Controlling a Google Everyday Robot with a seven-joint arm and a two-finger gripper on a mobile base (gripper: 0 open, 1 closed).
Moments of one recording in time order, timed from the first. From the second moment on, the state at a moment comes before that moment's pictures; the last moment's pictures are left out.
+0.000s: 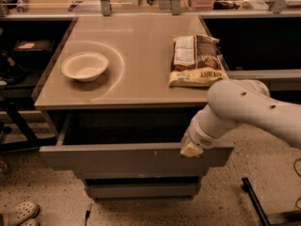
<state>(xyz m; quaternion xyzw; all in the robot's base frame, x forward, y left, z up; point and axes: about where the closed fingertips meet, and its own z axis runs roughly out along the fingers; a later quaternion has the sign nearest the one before) 0.488 -0.122 0.674 -0.61 0.78 0.07 0.15</state>
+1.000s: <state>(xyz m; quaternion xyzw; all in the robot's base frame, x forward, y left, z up) 0.441 -0.139 0.674 -0.58 0.80 0.09 0.12</state>
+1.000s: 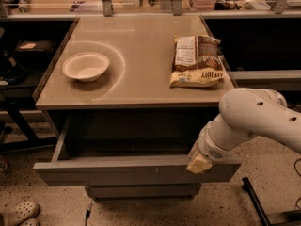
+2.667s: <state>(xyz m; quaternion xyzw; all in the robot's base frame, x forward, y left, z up) 0.416 -0.144 0.670 -0.57 0.81 0.10 0.09</state>
